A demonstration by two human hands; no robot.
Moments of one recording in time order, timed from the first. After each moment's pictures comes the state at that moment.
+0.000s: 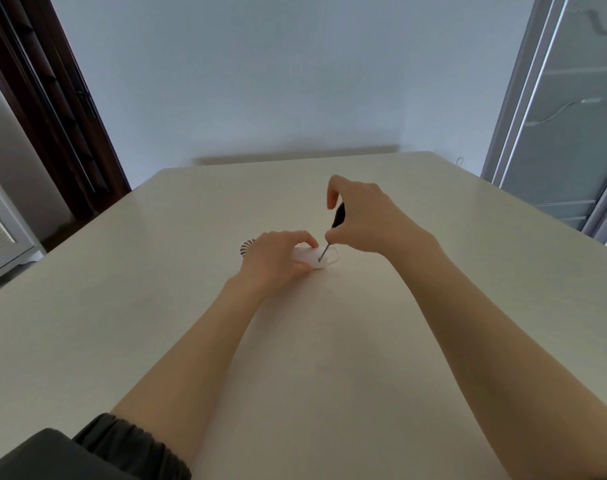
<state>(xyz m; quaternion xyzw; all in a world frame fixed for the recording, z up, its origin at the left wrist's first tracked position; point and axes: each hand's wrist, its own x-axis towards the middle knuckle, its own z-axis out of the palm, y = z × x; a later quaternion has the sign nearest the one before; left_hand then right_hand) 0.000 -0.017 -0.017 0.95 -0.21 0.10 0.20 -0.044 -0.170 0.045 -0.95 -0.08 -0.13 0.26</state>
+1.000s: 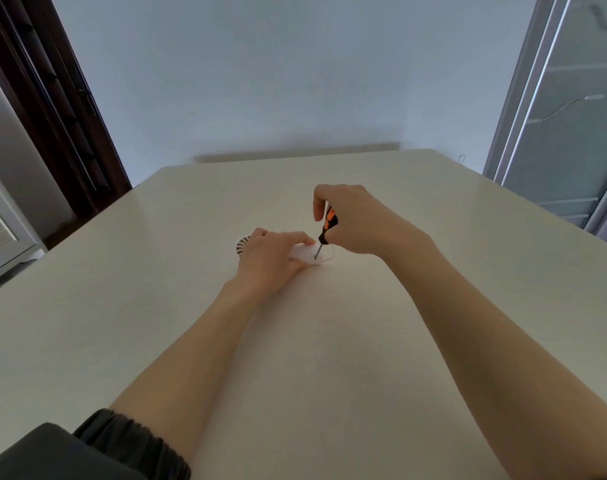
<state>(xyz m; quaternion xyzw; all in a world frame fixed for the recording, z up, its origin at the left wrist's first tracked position) 0.005 -0.010 -0.030 0.96 -0.20 0.14 0.17 -0.044 -0.160 0.046 -0.96 -0.12 -0.10 0.25</state>
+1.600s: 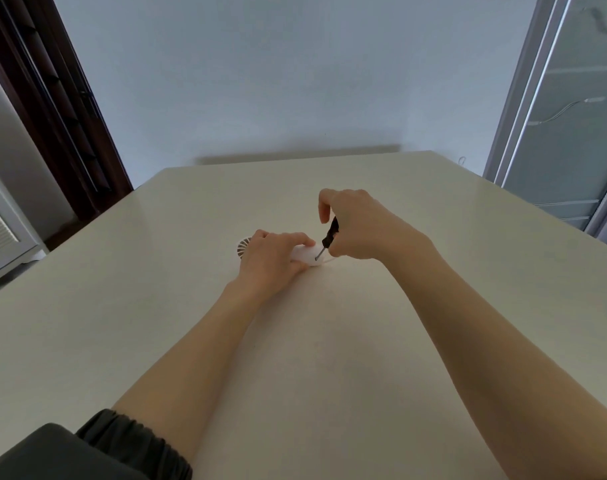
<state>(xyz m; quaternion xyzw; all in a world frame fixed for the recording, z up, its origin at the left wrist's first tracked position) 0.004 -0.012 -0.028 0.96 -0.19 0.15 0.16 -0.051 -0.159 0.046 -0.97 -0.09 -0.08 0.21</state>
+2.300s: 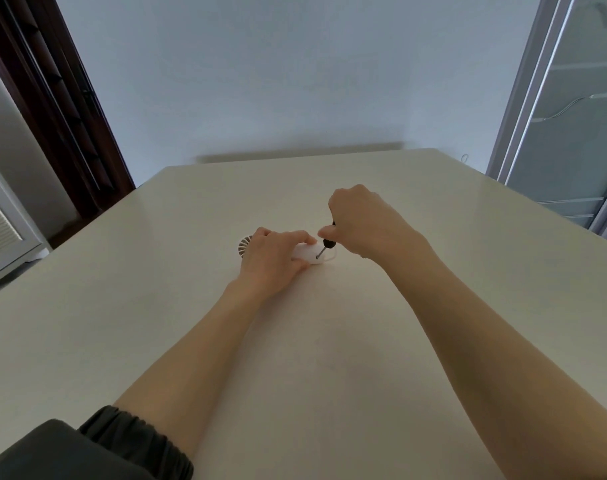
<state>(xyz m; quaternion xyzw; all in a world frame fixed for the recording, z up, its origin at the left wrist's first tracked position) -0.004 -0.013 -0.025 0.96 -0.19 0.15 0.16 -0.050 -0.154 0.049 -0.98 -0.05 -0.11 0.13</state>
